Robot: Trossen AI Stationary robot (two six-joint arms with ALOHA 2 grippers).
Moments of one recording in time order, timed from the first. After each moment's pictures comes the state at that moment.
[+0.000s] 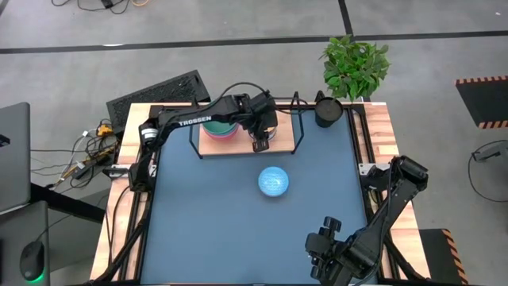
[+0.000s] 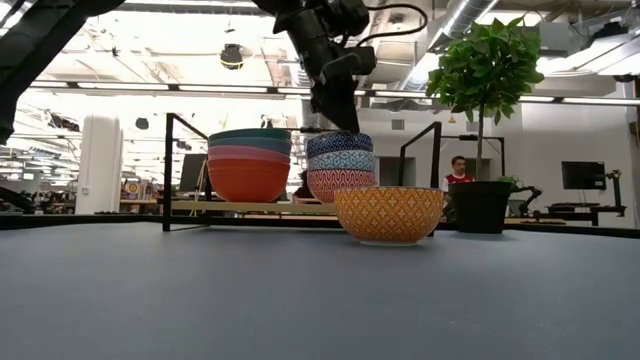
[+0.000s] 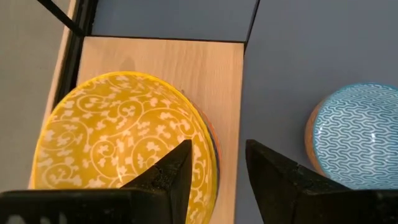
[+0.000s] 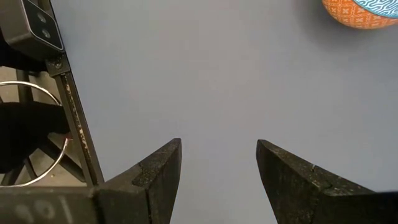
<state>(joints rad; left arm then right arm) 0.33 2.05 1.96 -0.88 0.02 0.19 0.90 1.82 1.56 -1.17 0.44 1.20</state>
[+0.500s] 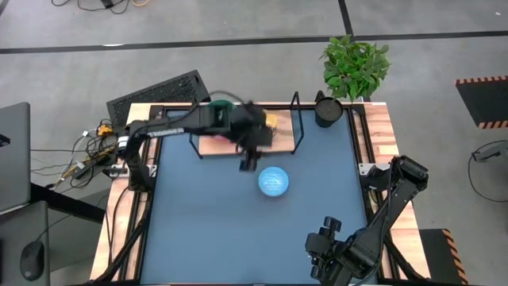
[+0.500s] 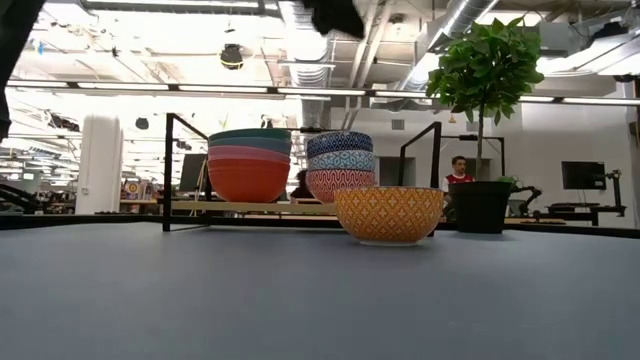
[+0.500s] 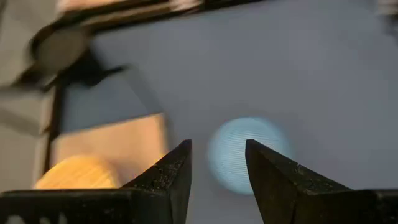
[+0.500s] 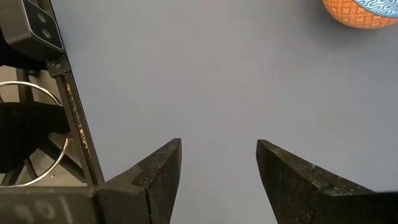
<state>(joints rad) 0.15 1.84 1.96 -0.88 0.10 0.27 0.90 1.82 1.56 -1.17 0.44 1.20</state>
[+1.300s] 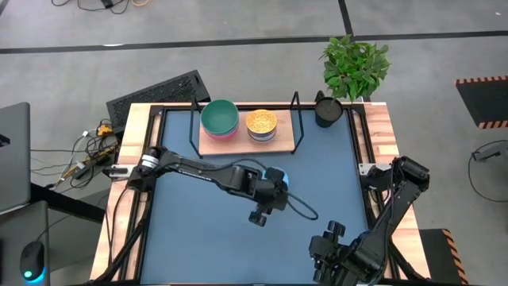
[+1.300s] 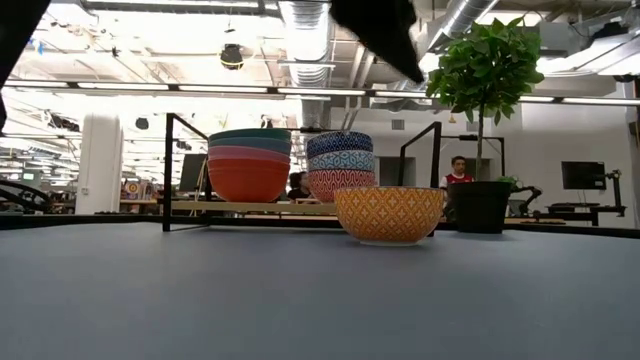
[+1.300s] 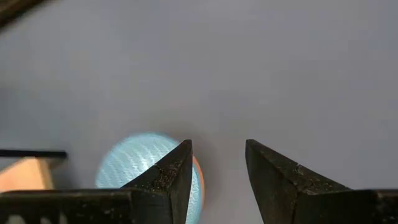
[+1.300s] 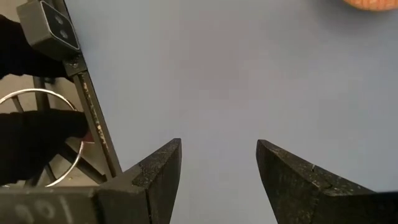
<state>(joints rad) -0.20 2.08 1.94 -0.79 -0.11 0.27 0.94 1.82 1.56 -1.15 0.45 1.28</state>
